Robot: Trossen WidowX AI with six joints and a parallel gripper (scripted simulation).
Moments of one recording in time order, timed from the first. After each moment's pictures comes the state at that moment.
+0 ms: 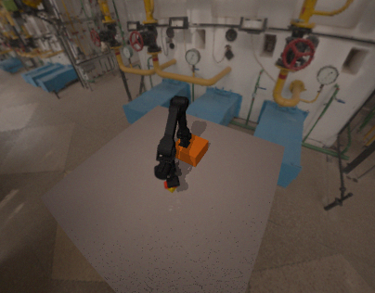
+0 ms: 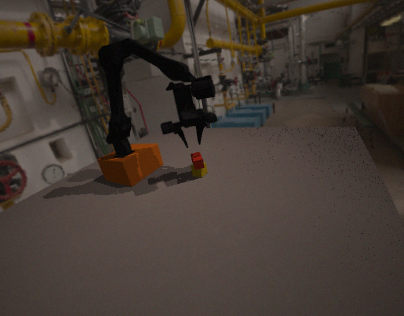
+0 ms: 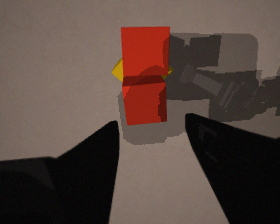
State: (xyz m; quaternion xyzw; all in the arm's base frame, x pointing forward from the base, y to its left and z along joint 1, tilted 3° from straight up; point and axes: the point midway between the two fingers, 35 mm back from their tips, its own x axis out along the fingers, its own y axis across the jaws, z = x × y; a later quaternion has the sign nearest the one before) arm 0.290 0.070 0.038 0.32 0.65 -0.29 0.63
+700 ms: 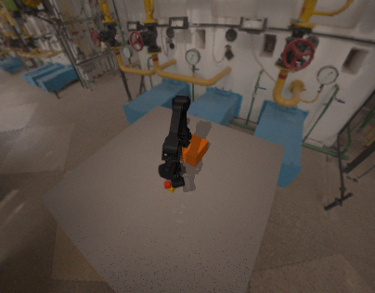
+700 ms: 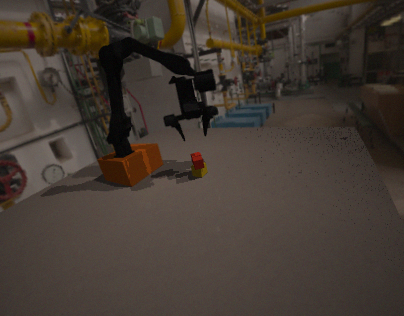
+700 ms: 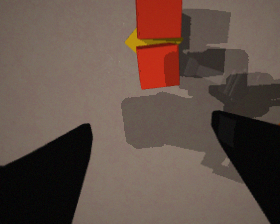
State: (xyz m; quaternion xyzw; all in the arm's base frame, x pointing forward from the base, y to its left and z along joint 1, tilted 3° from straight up) arm 0.286 0.097 0.058 0.33 0.65 -0.29 0.62
